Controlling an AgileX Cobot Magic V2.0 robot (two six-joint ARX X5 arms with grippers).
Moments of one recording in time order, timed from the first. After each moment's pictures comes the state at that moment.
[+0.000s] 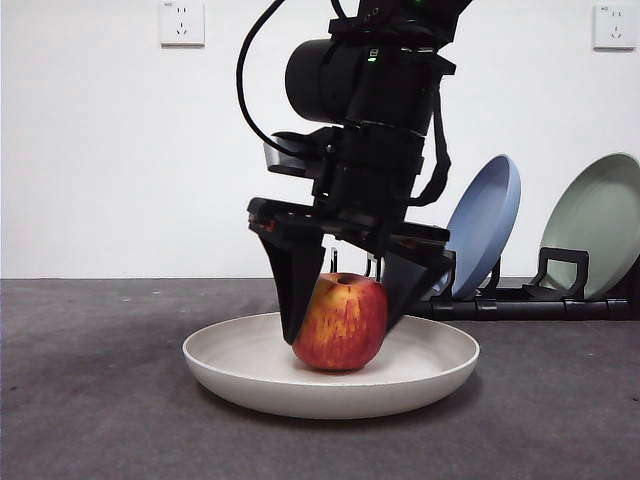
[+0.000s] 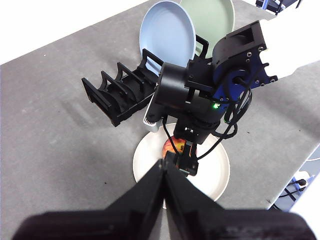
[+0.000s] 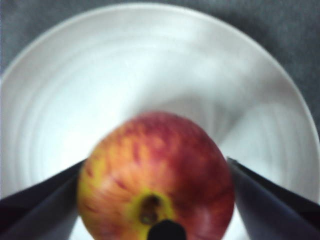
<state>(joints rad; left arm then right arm) -0.89 0.88 1.37 -1.01 -0.20 -0.12 0.74 1.91 1.36 -0.72 -0.05 0.12</state>
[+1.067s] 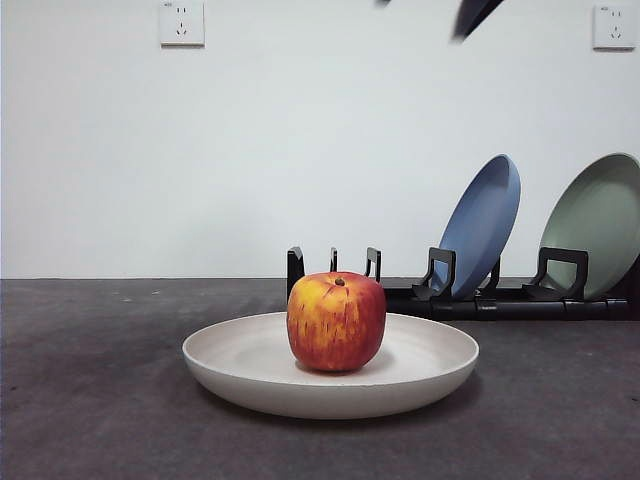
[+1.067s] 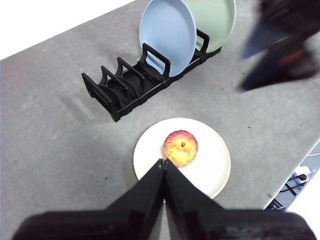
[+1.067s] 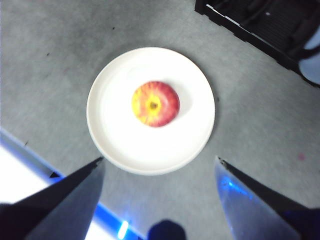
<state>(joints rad) -0.89 0.88 1.37 -1.03 -0.20 -0.12 0.74 1.44 1.66 -1.28 -0.01 0.08</state>
